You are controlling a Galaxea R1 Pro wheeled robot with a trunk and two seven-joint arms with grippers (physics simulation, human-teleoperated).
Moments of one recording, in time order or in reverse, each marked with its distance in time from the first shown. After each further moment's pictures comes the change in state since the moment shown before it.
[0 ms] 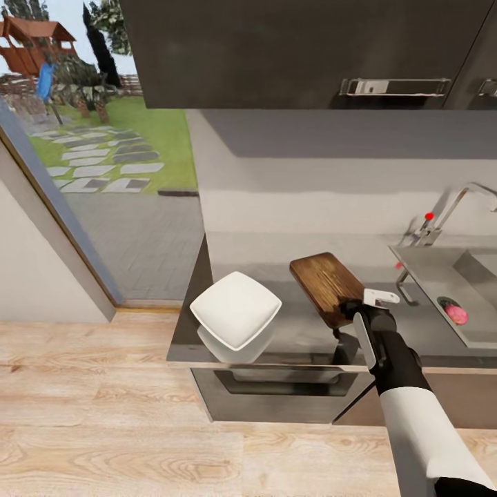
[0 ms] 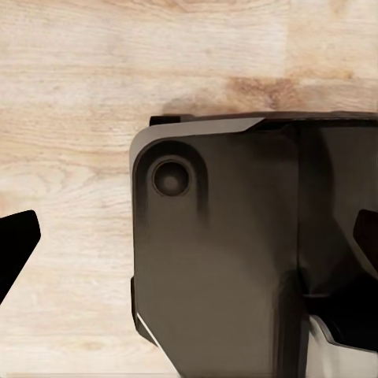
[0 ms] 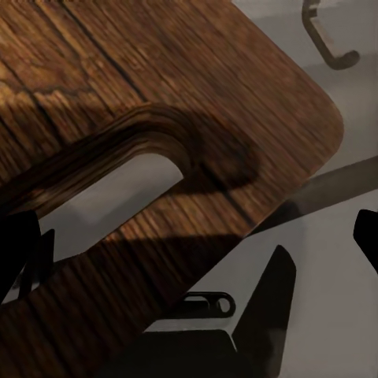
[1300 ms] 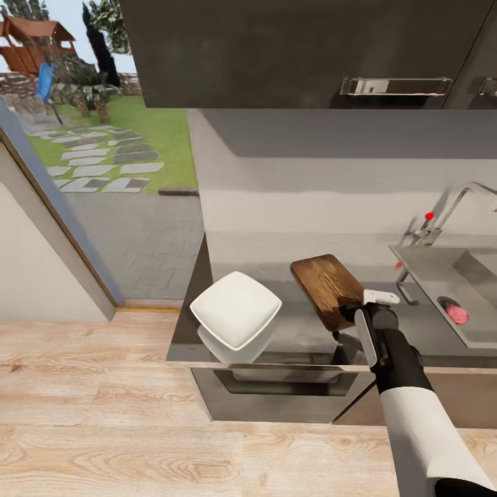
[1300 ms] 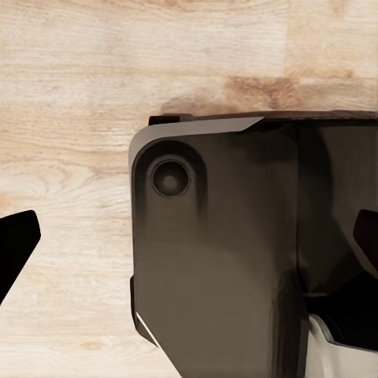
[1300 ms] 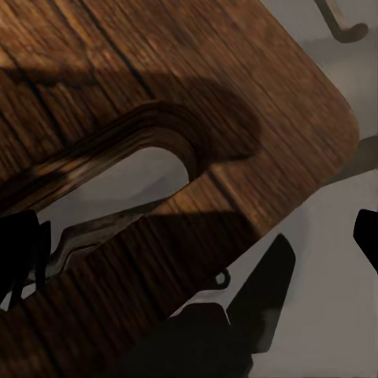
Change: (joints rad) left arm 0.000 0.000 0.000 0.000 -0.001 0.000 -0.001; right arm 0.000 0.004 -0.002 -0.045 -0.002 0.125 0.001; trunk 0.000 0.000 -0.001
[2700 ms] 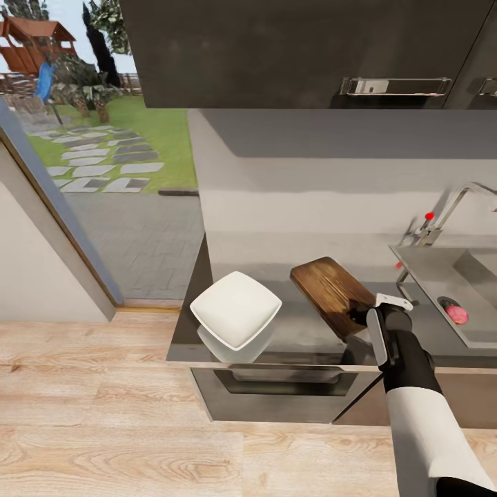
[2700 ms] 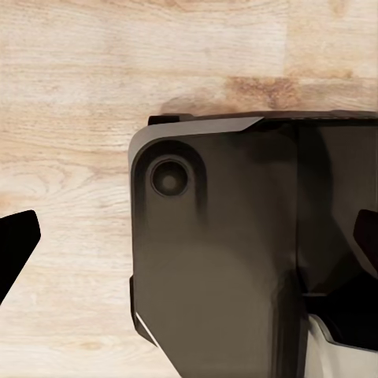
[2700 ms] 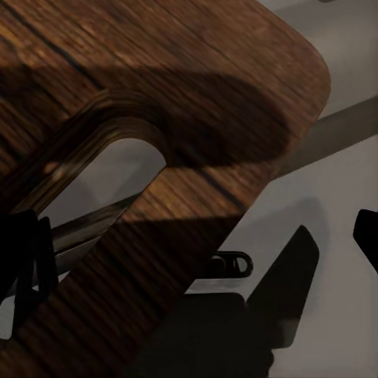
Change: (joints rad) left arm 0.000 -0.001 0.000 0.000 0.000 0.000 0.000; right arm 0.000 0.000 -0.107 -0.014 -0.019 0.030 -0.001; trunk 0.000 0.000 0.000
